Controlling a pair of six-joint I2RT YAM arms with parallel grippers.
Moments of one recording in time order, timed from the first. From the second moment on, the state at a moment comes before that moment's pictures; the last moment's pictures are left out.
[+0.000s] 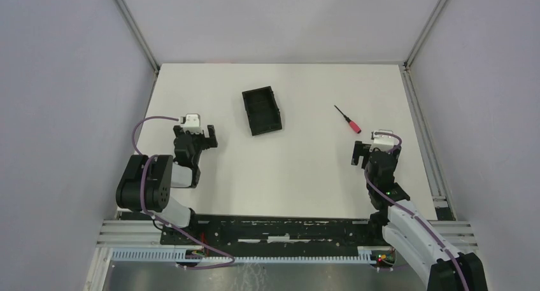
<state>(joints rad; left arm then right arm) -0.02 1.55 0.26 1.08 -0.04 0.01 0.27 0.70 0.16 0.16 0.48 0.07</state>
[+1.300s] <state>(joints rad) -0.02 1.55 0.26 1.08 -0.04 0.01 0.10 2.04 1.47 -0.63 0.07 -0.19</state>
